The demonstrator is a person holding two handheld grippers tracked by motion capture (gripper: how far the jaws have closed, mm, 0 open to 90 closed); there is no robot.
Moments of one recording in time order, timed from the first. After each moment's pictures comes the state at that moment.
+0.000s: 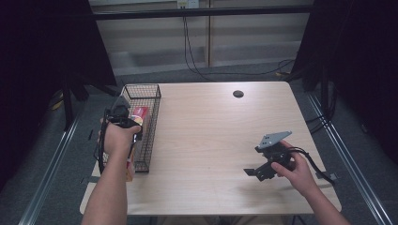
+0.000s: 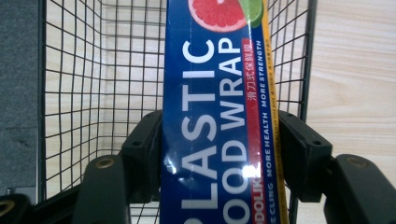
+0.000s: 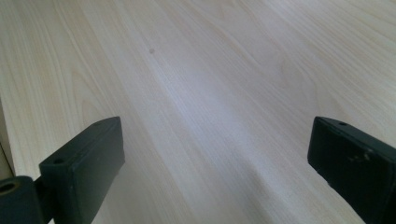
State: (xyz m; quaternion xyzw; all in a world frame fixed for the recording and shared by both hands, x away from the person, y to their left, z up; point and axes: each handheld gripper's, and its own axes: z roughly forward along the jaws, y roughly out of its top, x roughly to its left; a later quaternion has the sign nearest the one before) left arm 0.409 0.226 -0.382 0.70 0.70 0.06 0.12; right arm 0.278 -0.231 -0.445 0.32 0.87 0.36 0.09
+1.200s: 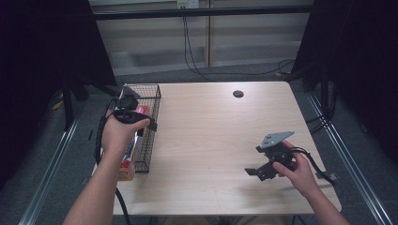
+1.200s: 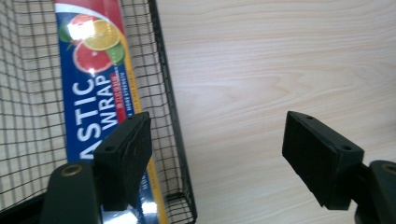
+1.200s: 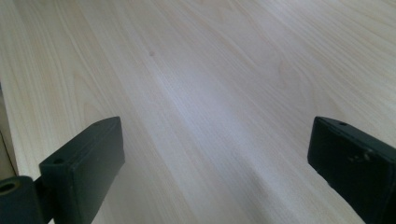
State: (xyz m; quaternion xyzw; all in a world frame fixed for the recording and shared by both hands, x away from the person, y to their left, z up) left arm 0.386 0.193 -0.335 0.78 0.59 0.03 0.22; right arm 0.277 -0.234 -0.444 0.32 0.87 0.36 0.09
